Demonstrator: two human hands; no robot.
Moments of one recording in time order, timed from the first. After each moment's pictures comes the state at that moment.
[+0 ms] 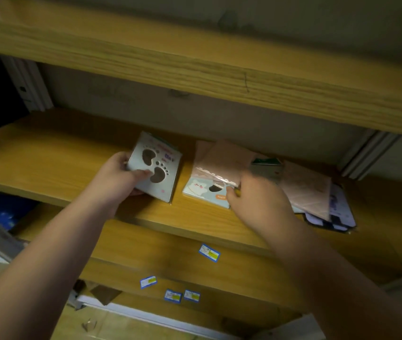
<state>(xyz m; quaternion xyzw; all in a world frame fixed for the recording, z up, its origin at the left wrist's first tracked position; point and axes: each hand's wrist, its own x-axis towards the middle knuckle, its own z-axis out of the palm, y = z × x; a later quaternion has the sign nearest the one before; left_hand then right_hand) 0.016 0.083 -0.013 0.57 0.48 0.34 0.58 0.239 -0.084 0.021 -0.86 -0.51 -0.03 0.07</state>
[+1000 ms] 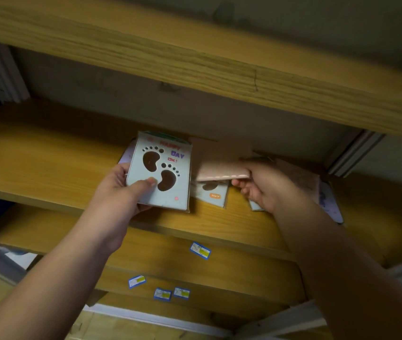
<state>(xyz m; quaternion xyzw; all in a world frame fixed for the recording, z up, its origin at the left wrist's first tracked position) 0.022 0.022 -0.006 0.49 0.39 0.39 0.68 0.274 -0.058 0.031 -0.72 -0.18 0.41 0.53</state>
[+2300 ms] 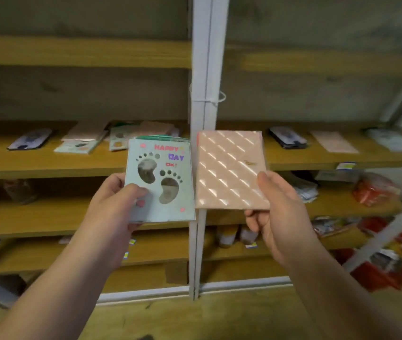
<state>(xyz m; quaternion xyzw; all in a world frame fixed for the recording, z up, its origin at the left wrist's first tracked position) 0.132 -0.391 0.049 0.53 0.31 0.36 0.70 0.307 -0.568 0.046 -0.54 -0.19 0.31 0.76</state>
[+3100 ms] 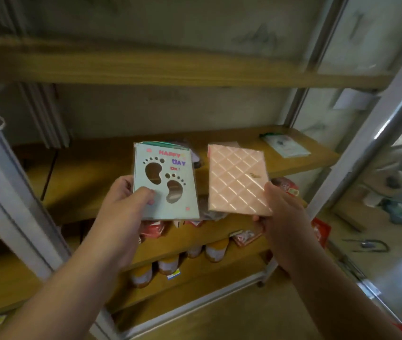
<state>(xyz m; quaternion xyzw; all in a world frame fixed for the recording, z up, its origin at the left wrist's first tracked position) 0.444 -0.475 0.032 0.54 0.25 0.23 0.77 0.562 -0.697 0.038 -0.68 -0.07 0.07 0.73</state>
